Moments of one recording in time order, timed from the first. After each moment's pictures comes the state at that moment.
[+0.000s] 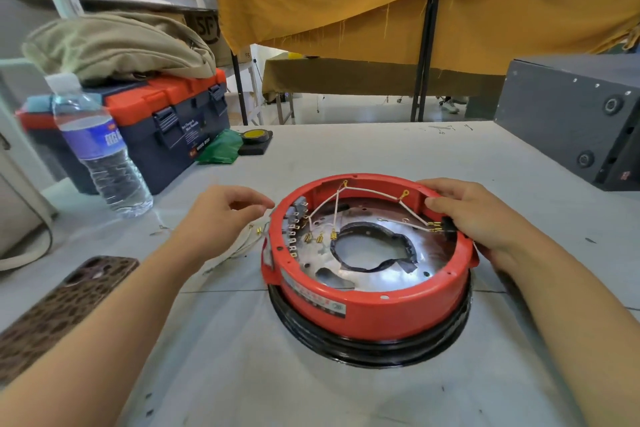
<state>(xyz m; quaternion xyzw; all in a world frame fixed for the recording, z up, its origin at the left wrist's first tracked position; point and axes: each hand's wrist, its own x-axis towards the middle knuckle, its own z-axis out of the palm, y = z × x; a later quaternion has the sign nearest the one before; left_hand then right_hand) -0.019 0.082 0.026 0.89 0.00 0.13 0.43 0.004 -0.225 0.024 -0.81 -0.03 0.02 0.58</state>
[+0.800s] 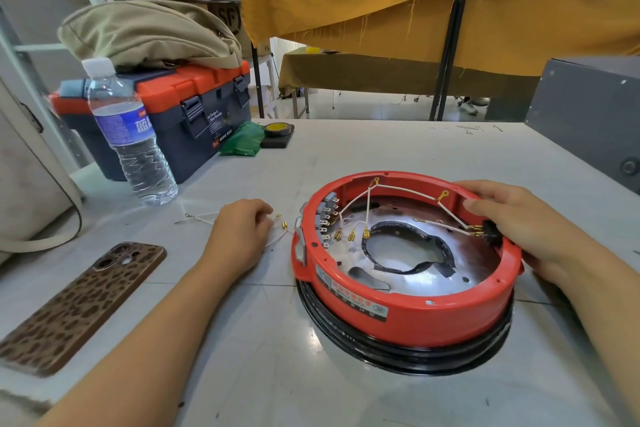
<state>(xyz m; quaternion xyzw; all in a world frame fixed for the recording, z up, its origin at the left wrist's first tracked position) -0.011 0.102 -0.015 0.94 0.06 0.20 0.26 0.006 -0.225 0.022 -0.83 -0.02 0.01 0.55</state>
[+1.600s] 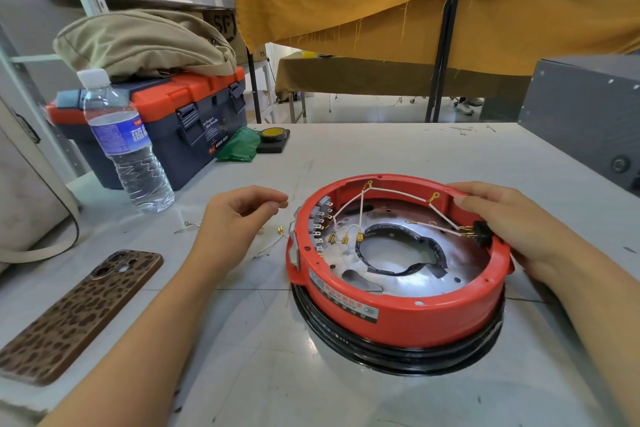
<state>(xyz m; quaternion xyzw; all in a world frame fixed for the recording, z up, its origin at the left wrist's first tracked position) -0.031 0.090 0.012 0.81 -0.02 0.21 0.54 0.003 -0.223 0.023 -0.82 -0.01 0.00 0.57</state>
